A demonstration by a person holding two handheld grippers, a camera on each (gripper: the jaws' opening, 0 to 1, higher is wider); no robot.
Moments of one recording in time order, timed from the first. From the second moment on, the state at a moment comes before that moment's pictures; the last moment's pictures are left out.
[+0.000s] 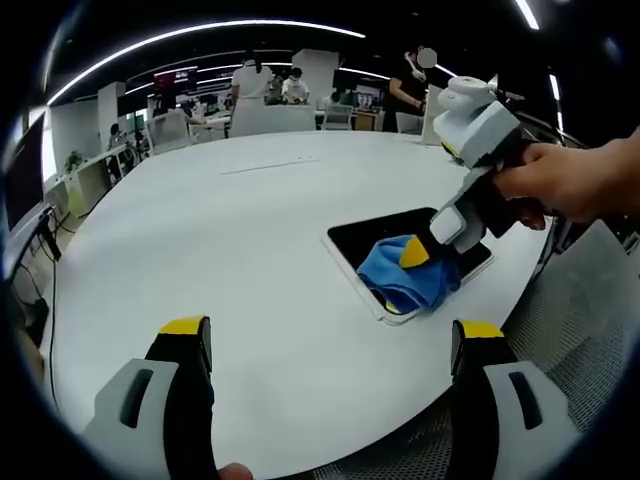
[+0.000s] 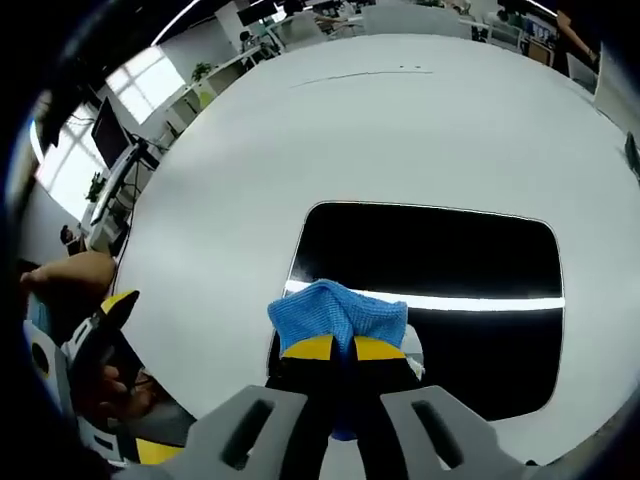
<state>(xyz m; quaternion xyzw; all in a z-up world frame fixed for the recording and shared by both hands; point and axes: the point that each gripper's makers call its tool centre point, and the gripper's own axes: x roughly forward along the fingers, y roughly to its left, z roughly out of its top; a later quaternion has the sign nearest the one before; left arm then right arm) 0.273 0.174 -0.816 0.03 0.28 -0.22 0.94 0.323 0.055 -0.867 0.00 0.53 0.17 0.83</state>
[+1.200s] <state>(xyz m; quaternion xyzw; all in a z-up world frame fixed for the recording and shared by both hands) 0.281 0.191 -0.812 0.03 0.26 -0.18 0.95 0.369 0.073 -0.866 -0.01 0.52 0.21 0.83</state>
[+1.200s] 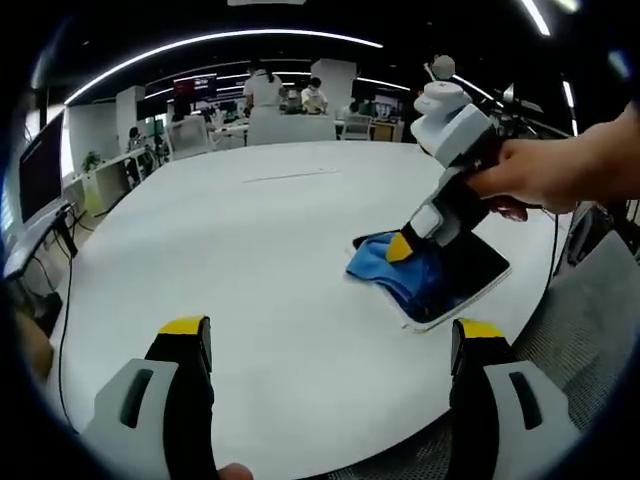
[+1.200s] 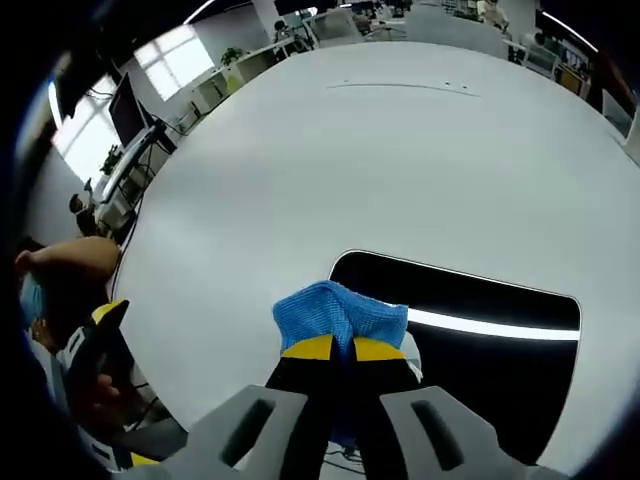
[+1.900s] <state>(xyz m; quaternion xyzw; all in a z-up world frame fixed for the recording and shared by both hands) 0.283 0.191 -0.814 0.05 0.26 -0.18 0.95 0.424 0.078 -0.870 -0.05 0.49 0.24 0.84</state>
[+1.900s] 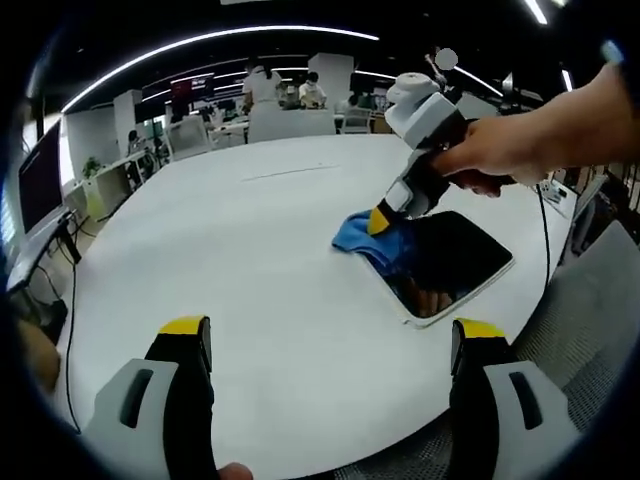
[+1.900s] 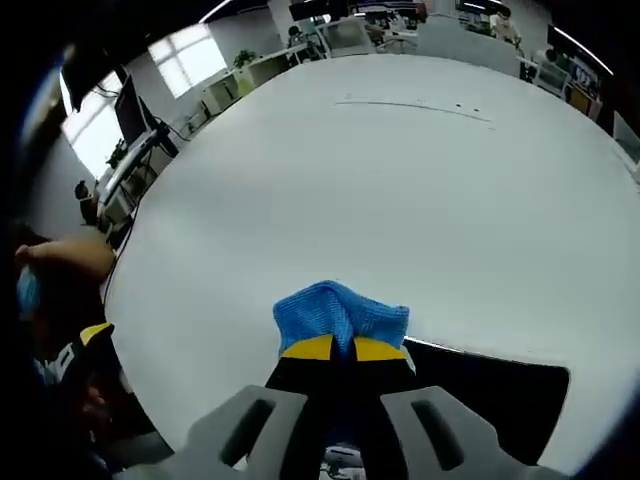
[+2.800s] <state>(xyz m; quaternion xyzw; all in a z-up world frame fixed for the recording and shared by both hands) 0.282 0.189 -0.819 0.05 0.27 -0.19 0.94 0.418 0.033 -0.866 -0.01 0.50 0.20 0.84</state>
